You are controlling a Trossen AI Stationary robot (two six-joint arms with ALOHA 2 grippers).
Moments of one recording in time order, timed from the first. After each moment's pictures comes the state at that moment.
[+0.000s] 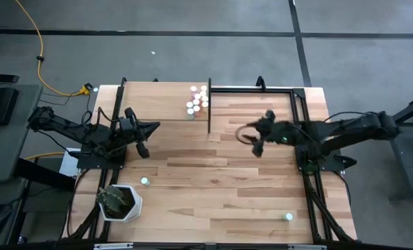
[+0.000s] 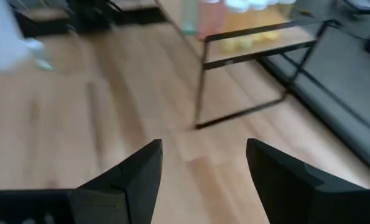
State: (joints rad) left arm -0.24 0.55 0.45 0.13 -0.80 -0.02; right arm 0.07 0.97 0.72 -0.29 0.43 0.18
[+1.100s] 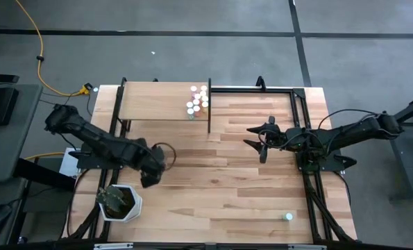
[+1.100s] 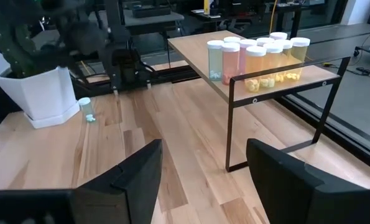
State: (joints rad) left arm -0.29 1.36 1.04 -1.26 -0.14 -0.80; right arm 0.15 0.82 0.41 0.20 0.42 0.16
